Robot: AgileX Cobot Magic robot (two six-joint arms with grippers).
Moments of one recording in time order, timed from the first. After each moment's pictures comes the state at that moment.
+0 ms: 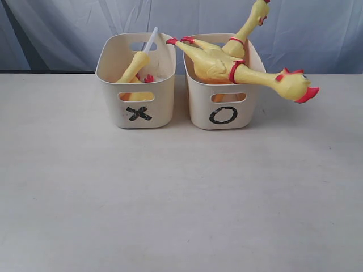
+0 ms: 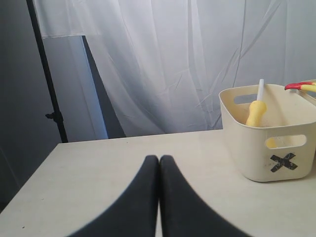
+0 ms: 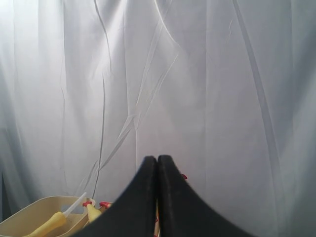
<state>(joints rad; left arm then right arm) 0.02 0.00 -0.45 0.00 0.60 0.12 -0.04 0.00 -0.40 1.00 0.26 -0.94</state>
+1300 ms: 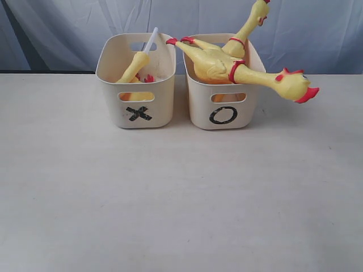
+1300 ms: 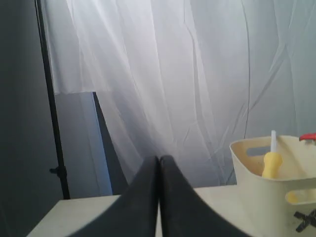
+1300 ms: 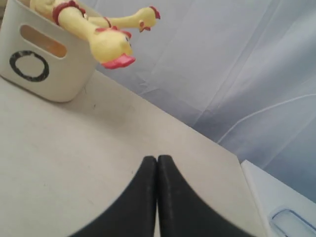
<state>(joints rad) 0.02 0.00 -0.22 0.01 0.12 0.12 -0.04 0.01 -0.02 0.35 0.26 -0.94</state>
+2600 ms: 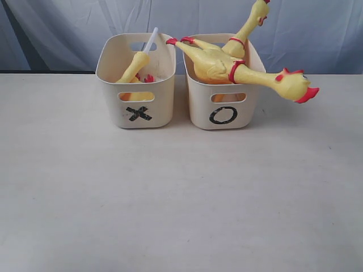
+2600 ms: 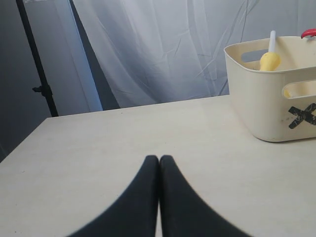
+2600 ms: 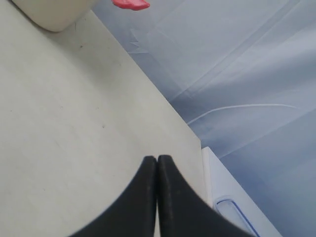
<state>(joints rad) 0.02 0.00 0.00 0.02 0.18 0.12 -0.04 0.01 0.00 0.02 0.31 -0.94</state>
